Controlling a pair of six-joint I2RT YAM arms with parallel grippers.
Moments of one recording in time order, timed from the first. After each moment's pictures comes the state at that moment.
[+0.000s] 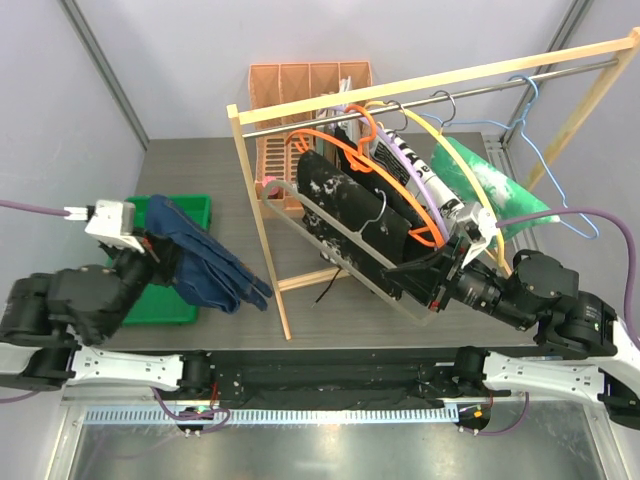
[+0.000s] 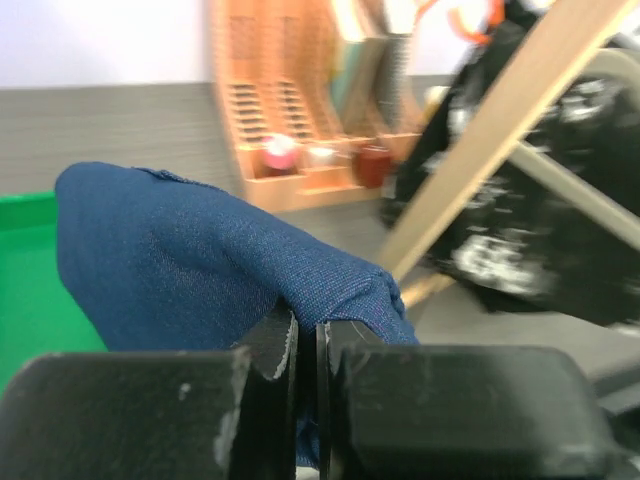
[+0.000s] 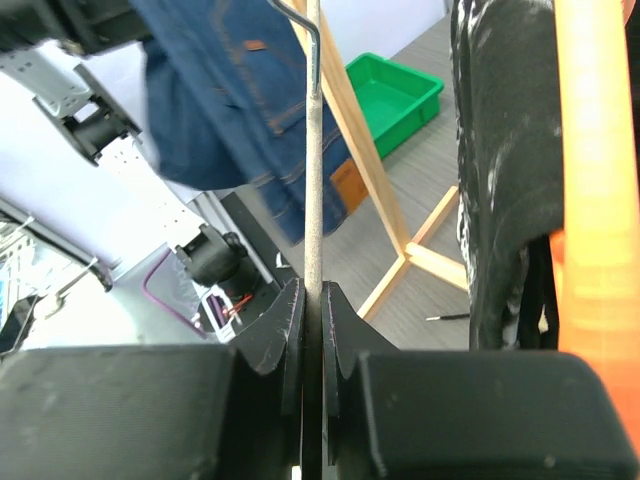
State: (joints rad) left arm -1.50 0.67 1.55 -1.20 -1.14 -0.53; right arm 1.19 0.65 1.17 -0.58 0.19 0.39
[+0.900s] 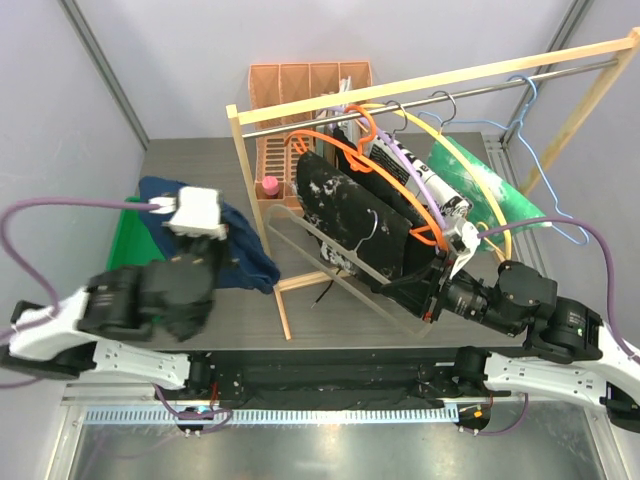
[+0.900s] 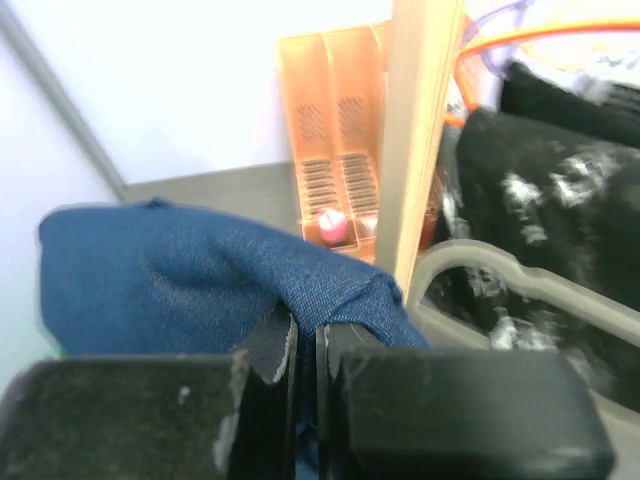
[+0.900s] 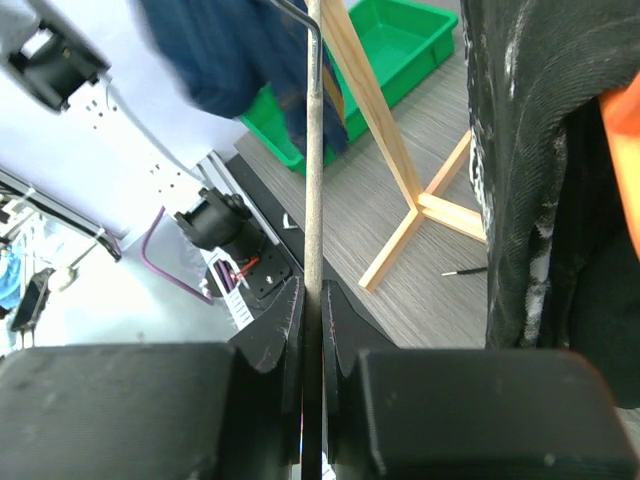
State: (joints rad) left arm -1.62 0.96 1.58 -0.89 -1.47 -0.22; right arm 1.19 0.57 1.03 -0.58 0.15 0.47
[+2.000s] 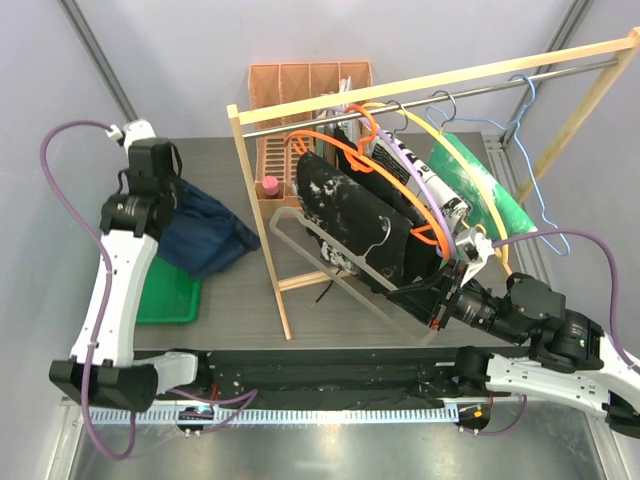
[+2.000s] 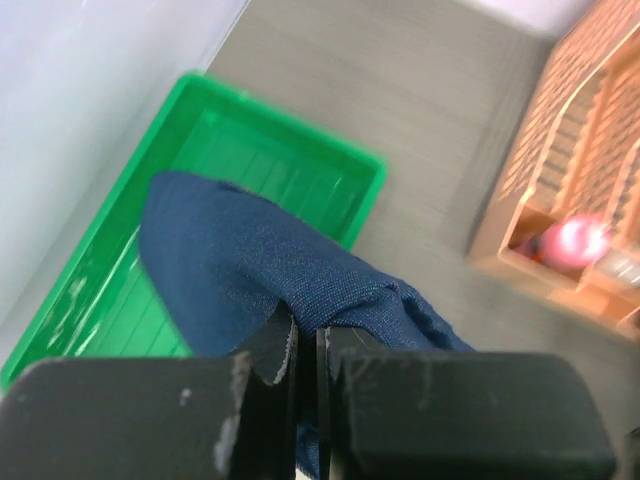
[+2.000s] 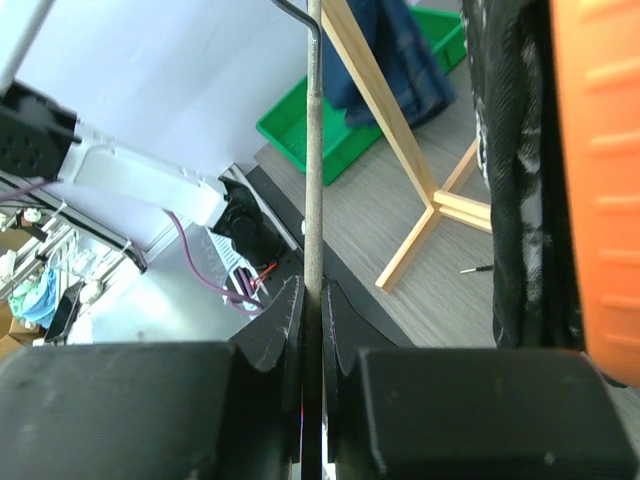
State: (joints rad) left arm -0.12 1.20 1.45 -0.81 -0.49 -0.34; right arm 1.19 0.44 0.91 -0.52 0.15 0.53
